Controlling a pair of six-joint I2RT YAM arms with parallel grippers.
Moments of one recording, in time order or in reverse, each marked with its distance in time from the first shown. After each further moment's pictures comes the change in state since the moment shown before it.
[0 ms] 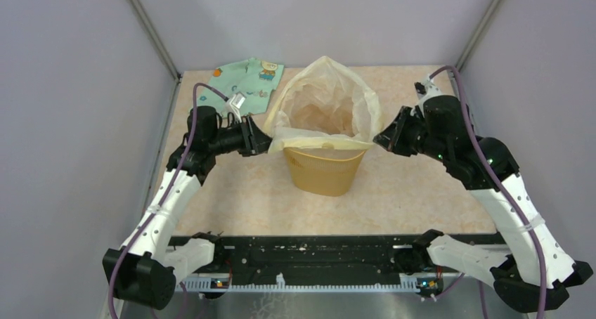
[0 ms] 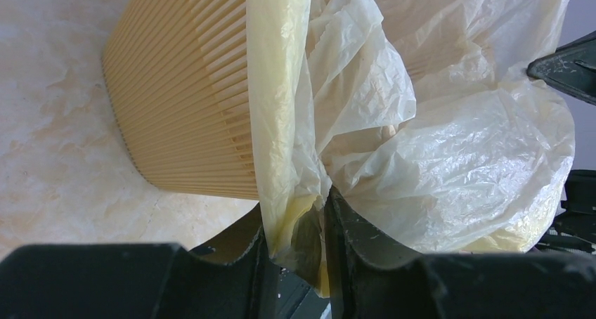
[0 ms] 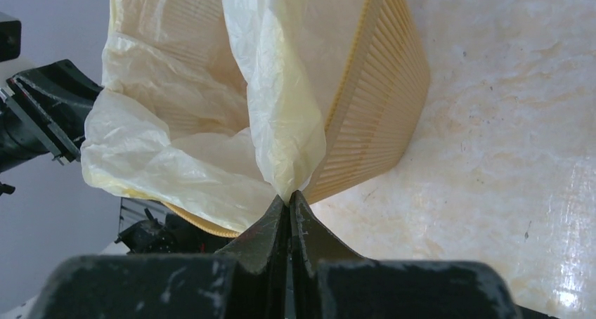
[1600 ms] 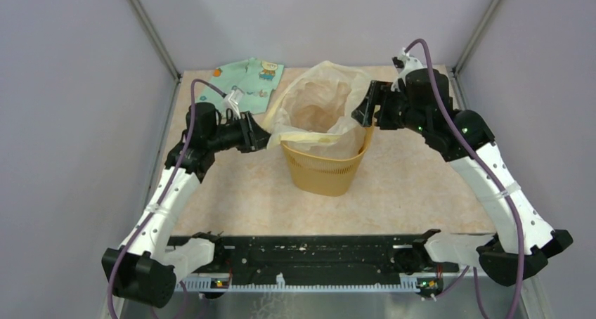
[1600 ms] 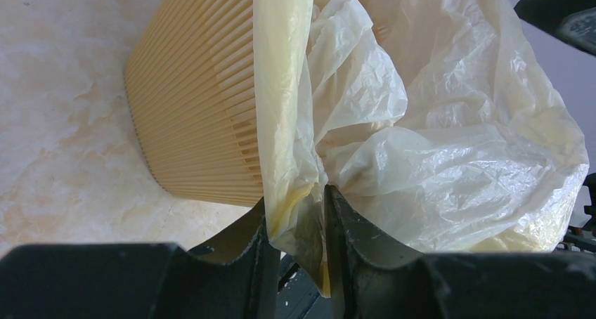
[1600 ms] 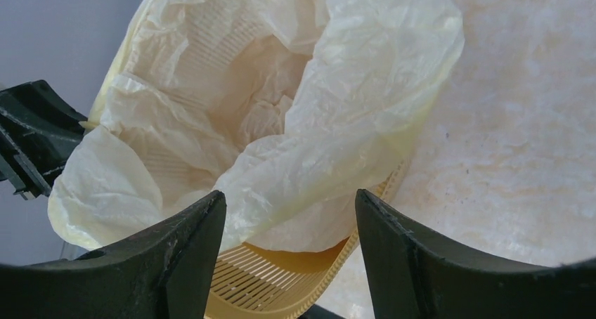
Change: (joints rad) left arm 0.000 0.014 0.048 -0.033 -0.051 0.020; right arm -0.015 0.210 0.163 0.096 -0.004 -0.217
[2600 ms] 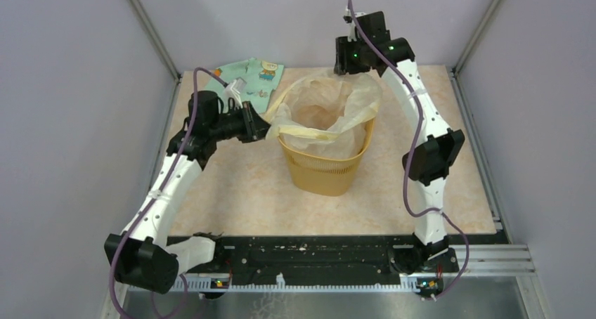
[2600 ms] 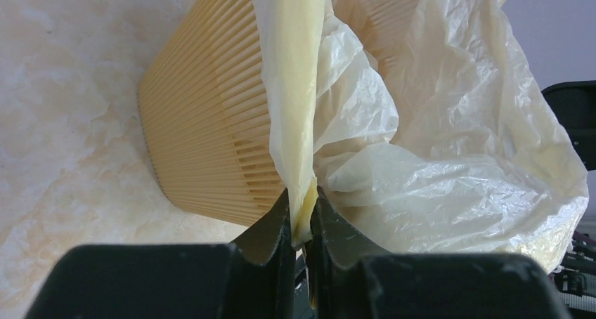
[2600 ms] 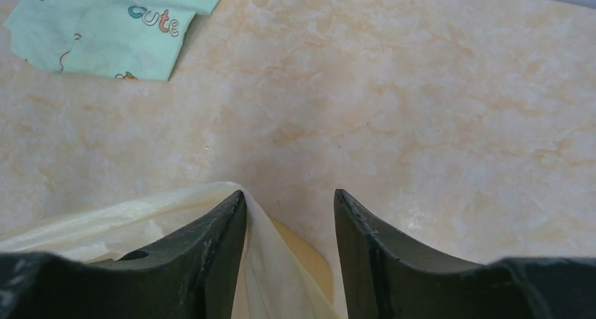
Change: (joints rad) left arm -0.003 0.108 0.124 -0.034 -0.024 0.024; right arm -0.171 0.924 0.839 -0.082 -0.103 -0.298
